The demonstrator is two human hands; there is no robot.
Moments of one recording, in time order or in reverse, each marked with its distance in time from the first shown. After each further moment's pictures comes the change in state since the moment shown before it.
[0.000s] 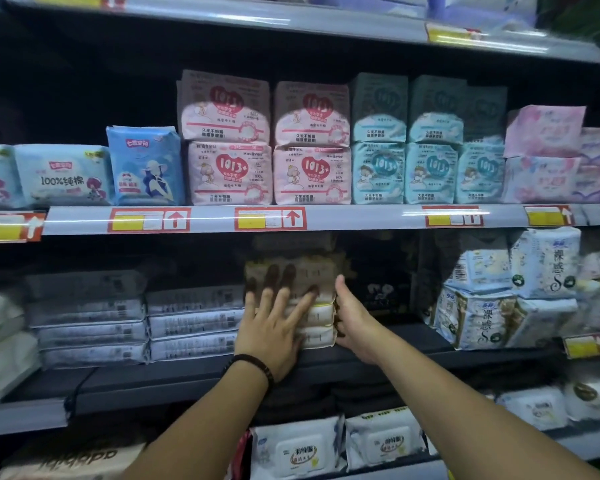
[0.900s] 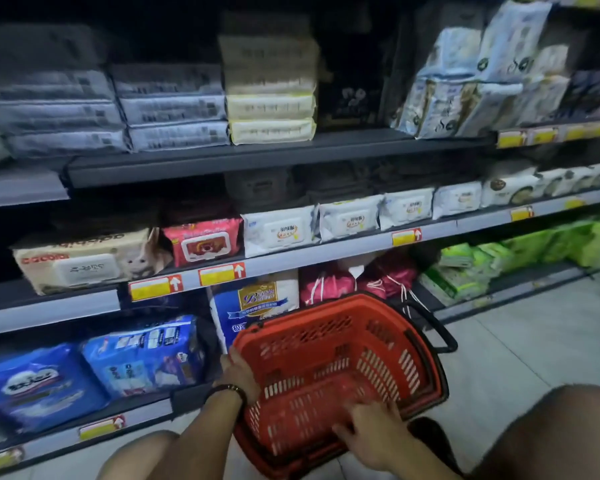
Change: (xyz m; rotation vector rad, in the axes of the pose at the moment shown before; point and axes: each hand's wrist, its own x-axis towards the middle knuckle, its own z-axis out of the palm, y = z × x) left_hand -0.372 0.091 0.237 -0.784 -0.962 -0.516; right_hand -0.309 0.406 0.030 -1.184 -0.316 0.403
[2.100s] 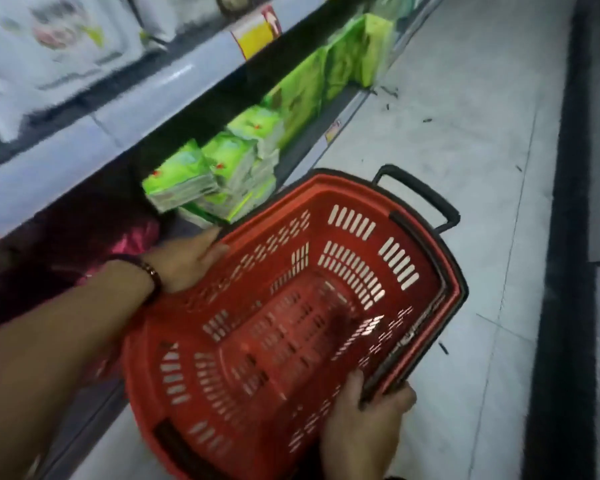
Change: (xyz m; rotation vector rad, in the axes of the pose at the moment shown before) left_hand 0.211 0.571 0.241 0.690 -0.379 0.980; right_hand 0.097 0.339 -0.039 1.341 1.148 1.525
